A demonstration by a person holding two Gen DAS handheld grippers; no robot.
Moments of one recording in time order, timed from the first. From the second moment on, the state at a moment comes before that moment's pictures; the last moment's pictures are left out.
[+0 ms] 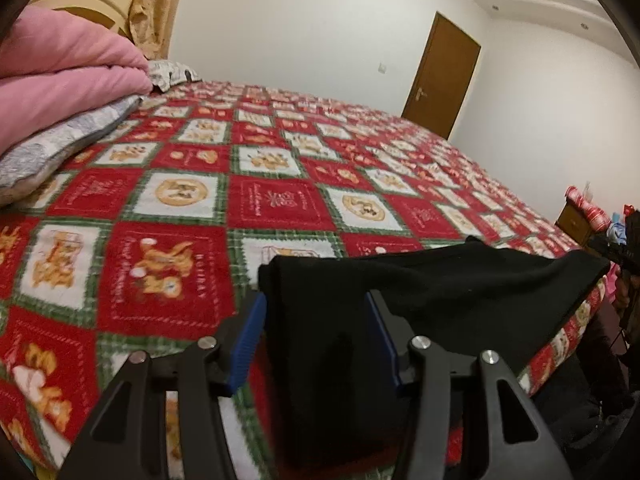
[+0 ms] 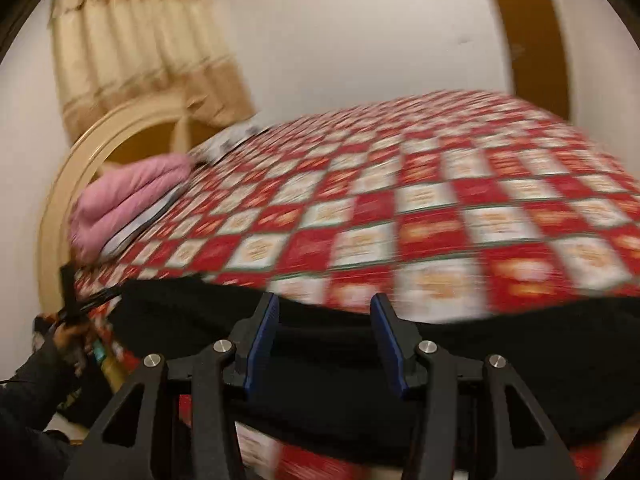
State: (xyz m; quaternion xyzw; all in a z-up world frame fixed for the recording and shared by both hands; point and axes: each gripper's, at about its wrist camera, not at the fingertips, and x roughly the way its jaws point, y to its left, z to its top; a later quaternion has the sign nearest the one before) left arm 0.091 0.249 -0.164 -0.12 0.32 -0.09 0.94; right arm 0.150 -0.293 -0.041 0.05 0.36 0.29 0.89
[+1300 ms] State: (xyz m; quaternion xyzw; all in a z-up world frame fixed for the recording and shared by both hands) left arm 0.107 0.248 -0.181 -0.12 0.29 -0.03 0.95; right arm 0.290 -0.036 -0.147 0.11 0.57 0.36 0.73
